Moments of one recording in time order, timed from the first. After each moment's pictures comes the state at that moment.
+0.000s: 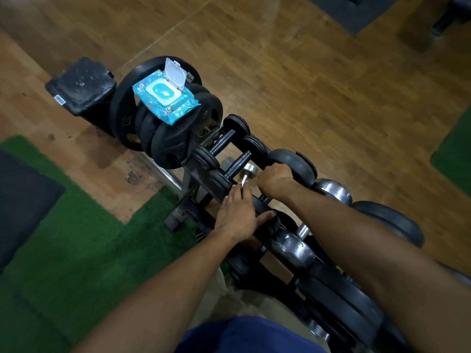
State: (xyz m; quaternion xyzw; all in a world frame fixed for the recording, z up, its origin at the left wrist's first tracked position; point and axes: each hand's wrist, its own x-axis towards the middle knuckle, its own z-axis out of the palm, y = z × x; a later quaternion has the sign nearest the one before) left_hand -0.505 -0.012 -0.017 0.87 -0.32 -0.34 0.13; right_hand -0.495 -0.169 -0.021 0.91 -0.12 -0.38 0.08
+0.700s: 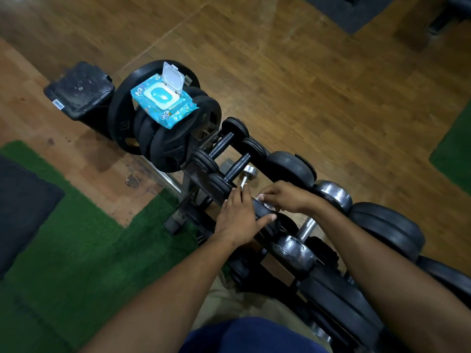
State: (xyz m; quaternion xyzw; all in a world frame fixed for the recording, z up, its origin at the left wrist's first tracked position) left_hand -0.506 -0.010 -0.015 0.88 -0.33 -0.33 0.13; right_hand -0.556 -0.192 -0.014 0.79 -0.16 -0.28 -0.51
